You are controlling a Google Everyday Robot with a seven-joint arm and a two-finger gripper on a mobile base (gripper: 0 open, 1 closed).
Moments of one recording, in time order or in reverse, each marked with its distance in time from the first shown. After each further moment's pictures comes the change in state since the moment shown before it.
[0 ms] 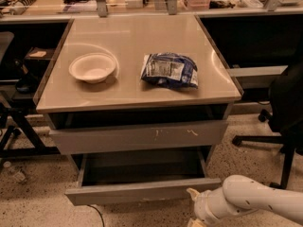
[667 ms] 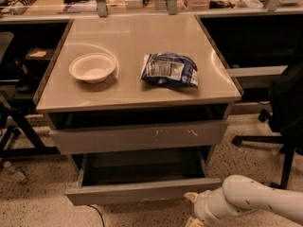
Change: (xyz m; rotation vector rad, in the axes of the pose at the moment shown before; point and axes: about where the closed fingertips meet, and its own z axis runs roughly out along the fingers) arm 0.000 0.000 0.000 0.000 0.000 0.000
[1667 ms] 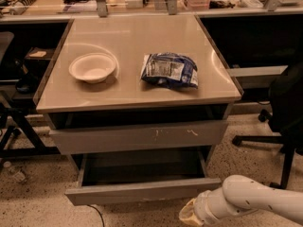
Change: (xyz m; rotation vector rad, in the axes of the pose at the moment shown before) arm 0.000 0.000 0.000 0.000 0.000 0.000
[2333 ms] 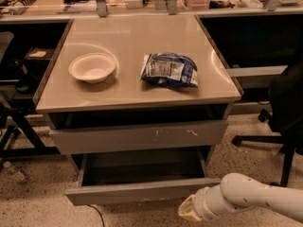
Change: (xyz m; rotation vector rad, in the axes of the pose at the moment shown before) arm -0.004 -0.015 0.003 0.038 0.002 -0.013
